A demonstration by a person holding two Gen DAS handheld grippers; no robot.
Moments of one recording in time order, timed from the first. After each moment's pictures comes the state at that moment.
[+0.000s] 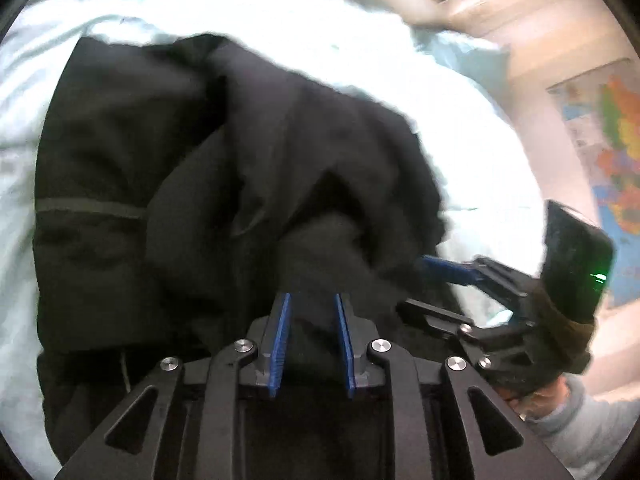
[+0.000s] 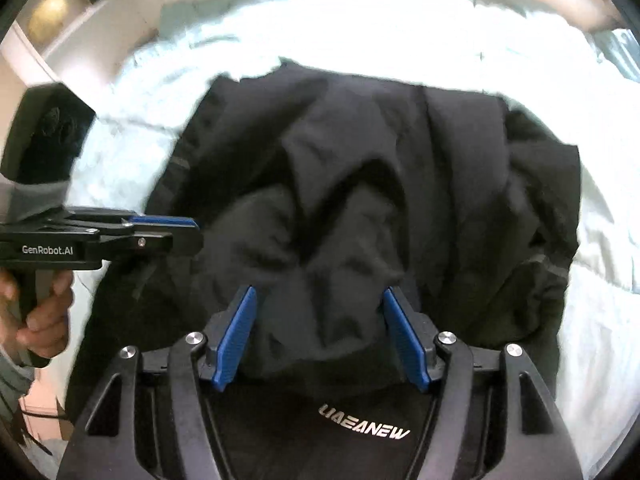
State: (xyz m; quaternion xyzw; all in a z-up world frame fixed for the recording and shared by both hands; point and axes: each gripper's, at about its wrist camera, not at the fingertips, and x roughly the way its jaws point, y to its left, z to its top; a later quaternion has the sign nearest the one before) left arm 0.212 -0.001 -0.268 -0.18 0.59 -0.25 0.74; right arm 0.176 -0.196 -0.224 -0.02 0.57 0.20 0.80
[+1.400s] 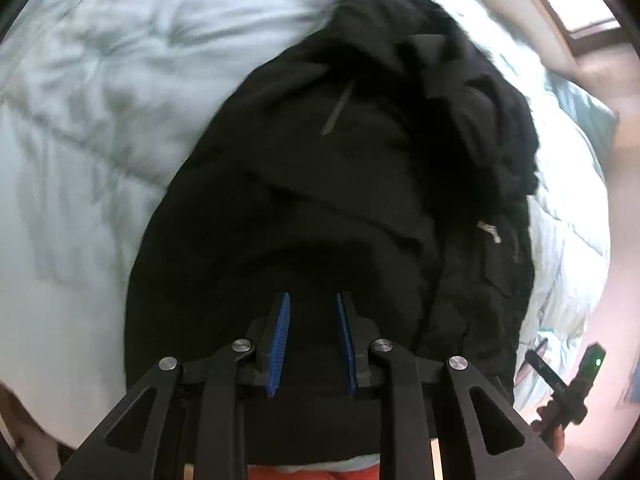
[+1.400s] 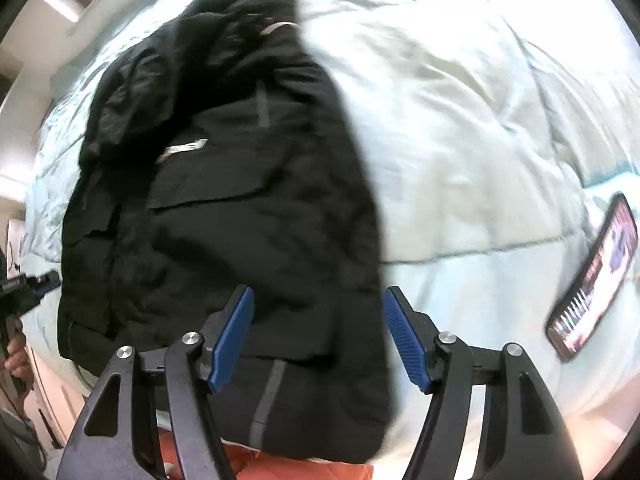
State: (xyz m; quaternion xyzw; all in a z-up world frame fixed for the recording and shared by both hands) left arm -0.007 0.095 -0.252 -0.25 0.65 0.00 0.71; right arm -0.065 -0.405 -0.211 0.14 0.63 0.01 0.76
